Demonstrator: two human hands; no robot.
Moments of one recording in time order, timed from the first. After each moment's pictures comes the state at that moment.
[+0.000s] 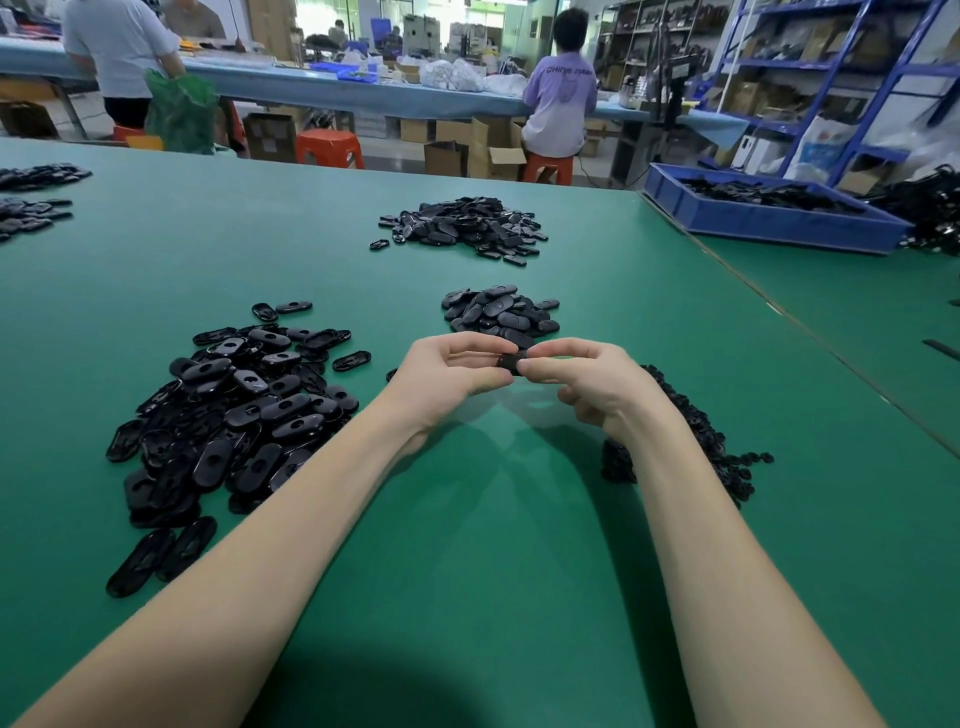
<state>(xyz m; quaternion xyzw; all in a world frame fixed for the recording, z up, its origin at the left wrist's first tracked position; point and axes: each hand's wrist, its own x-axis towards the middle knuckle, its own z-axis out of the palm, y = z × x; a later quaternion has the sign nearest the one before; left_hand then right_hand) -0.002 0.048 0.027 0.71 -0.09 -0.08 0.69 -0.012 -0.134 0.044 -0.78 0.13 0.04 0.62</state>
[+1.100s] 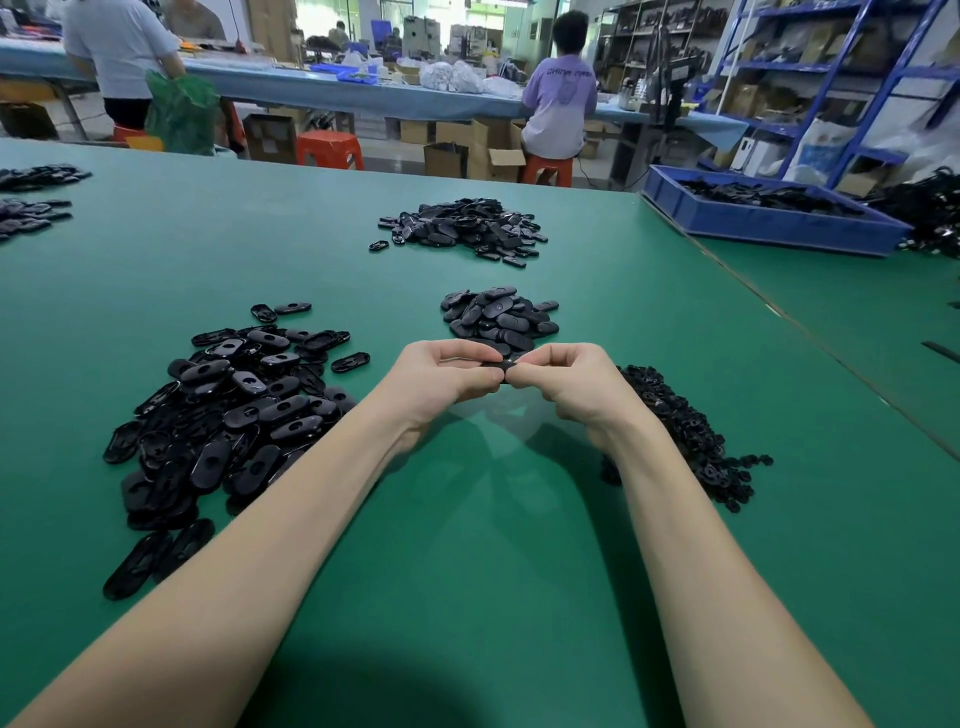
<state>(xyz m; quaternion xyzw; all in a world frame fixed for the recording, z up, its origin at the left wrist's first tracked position) 0.003 0.052 0.025 0.68 -0.04 -0.10 0.73 -0.011 -0.120 0.035 -0.80 0.04 -0.01 0.60</state>
